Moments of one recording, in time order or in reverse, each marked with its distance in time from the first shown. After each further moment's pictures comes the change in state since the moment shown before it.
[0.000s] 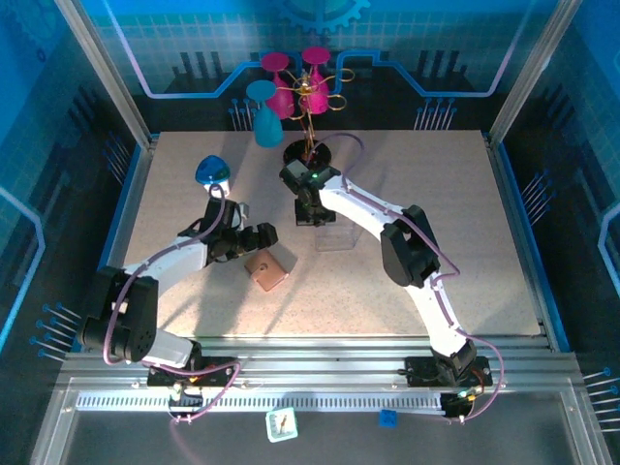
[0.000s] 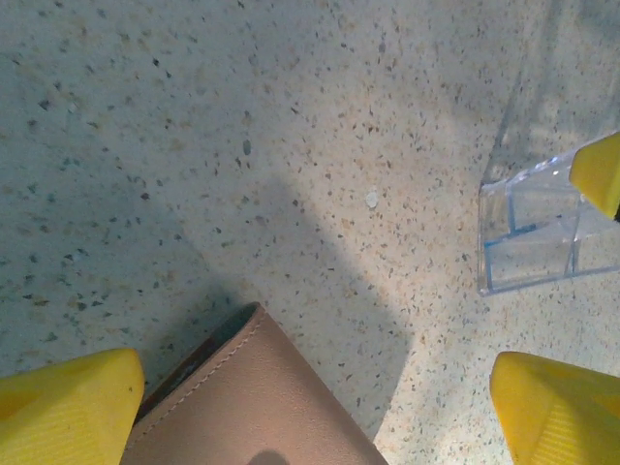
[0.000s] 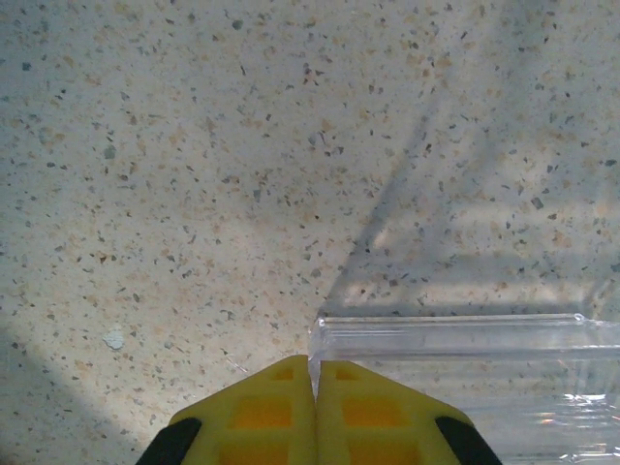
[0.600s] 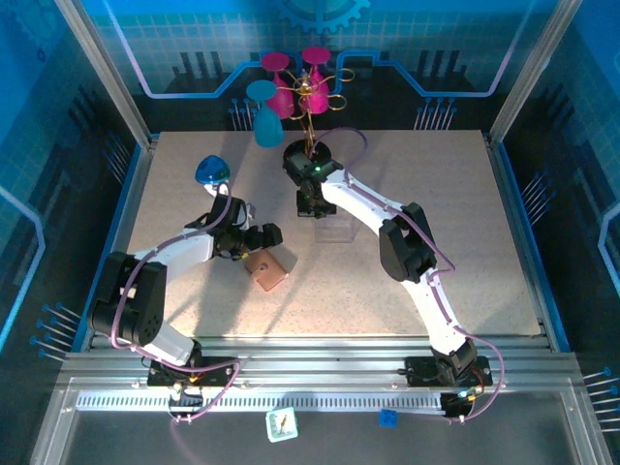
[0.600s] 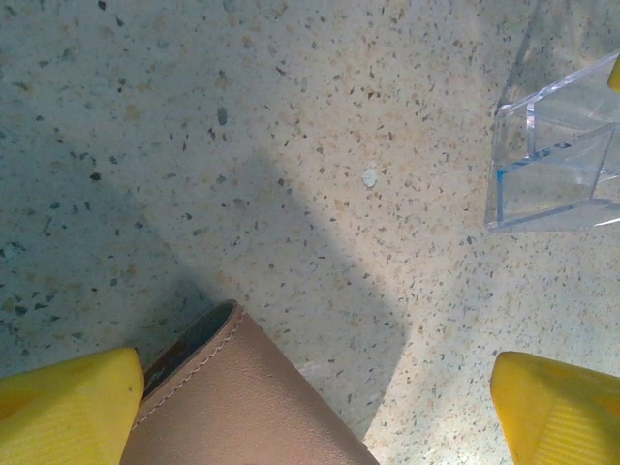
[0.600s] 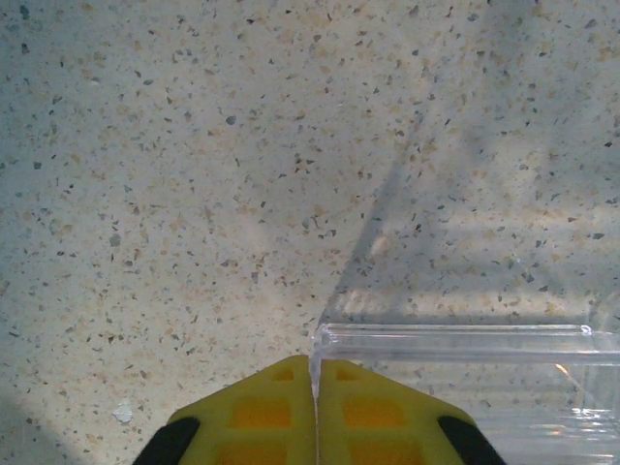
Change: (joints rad) left arm -0.008 0.087 0.062 -0.048 0.045 0.000; right arm -0.040 0.060 0.093 0.002 0.000 -0.004
